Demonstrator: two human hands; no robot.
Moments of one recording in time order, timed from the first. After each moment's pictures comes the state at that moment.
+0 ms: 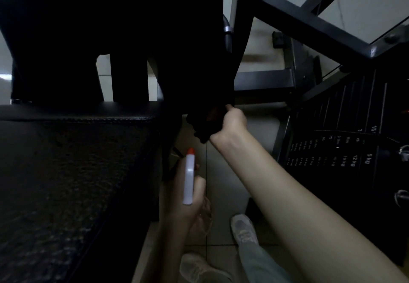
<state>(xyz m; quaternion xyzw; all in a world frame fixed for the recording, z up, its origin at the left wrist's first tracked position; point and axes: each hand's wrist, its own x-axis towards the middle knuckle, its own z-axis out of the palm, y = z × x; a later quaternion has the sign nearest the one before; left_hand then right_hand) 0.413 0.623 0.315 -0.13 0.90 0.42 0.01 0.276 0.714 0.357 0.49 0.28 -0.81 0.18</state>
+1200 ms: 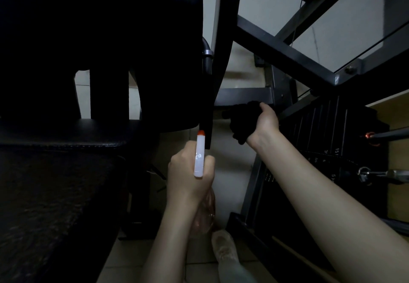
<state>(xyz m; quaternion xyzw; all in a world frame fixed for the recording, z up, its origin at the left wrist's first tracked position) 0.337 0.682 0.344 -0.09 0.88 0.47 0.01 0.237 0.820 0.357 0.49 0.40 -0.77 0.10</state>
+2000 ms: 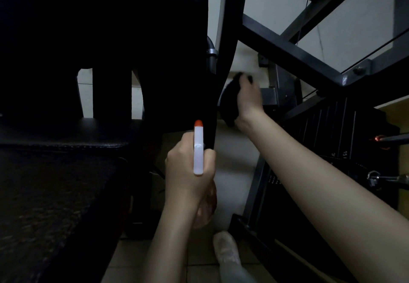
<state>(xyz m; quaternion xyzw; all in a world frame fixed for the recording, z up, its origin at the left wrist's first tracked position) 0.327 0.678 0.358 -0.09 0.89 0.45 -0.05 0.195 0.789 0.344 0.34 0.63 -0.70 0.07</state>
